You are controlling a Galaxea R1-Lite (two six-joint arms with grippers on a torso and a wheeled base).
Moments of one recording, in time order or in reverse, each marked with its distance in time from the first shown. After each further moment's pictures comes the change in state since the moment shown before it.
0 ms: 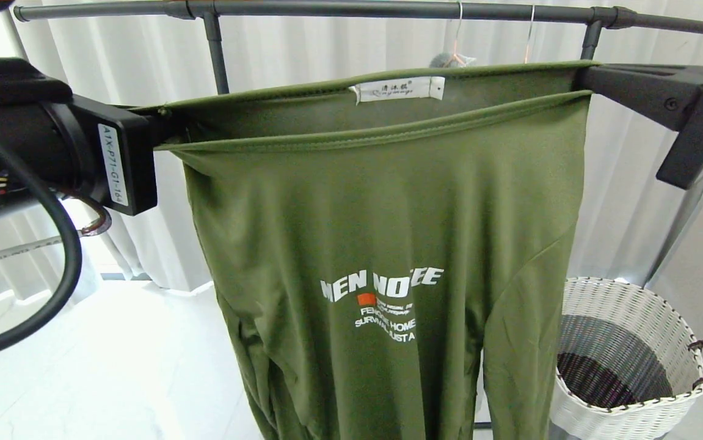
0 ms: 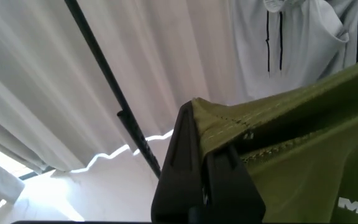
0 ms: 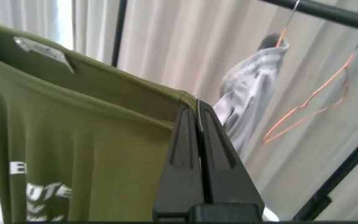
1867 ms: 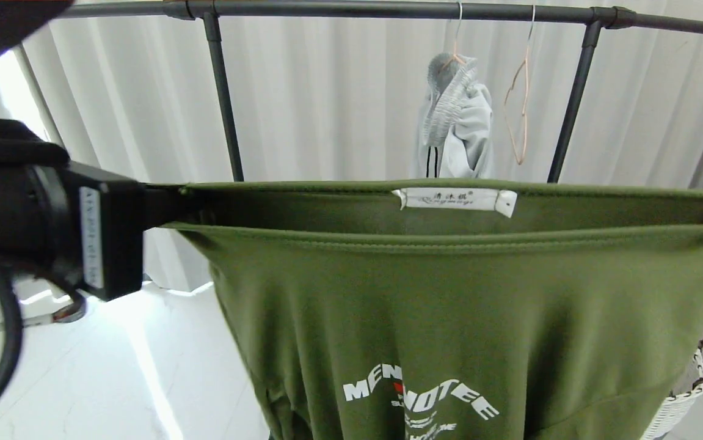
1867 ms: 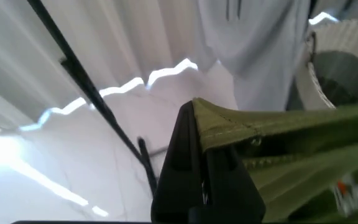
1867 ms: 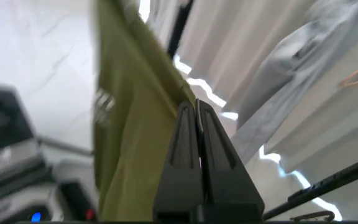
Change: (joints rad) left arm -0.167 0.006 -0.151 0.471 0.004 -0.360; right arm 0.090 -0.290 0.032 0.501 0.159 0.073
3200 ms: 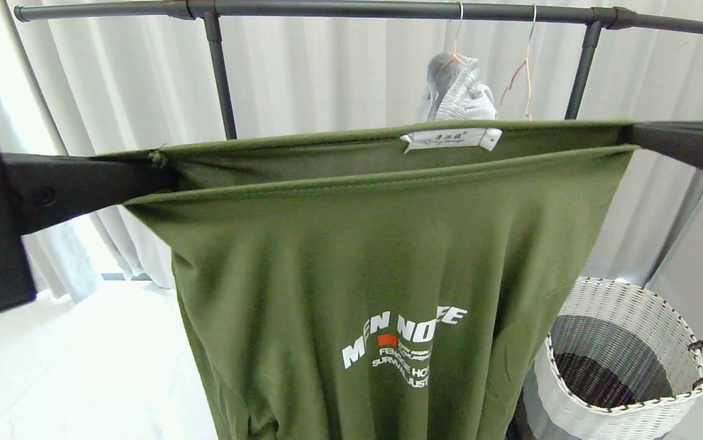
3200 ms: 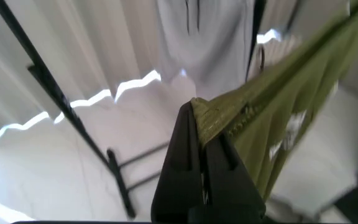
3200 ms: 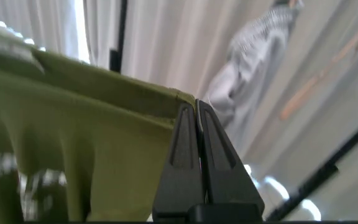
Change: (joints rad) left arm -0.116 -0.072 0.022 -0.074 0.026 -0.019; right arm -0.232 0.166 0.001 -0.231 0.008 0.024
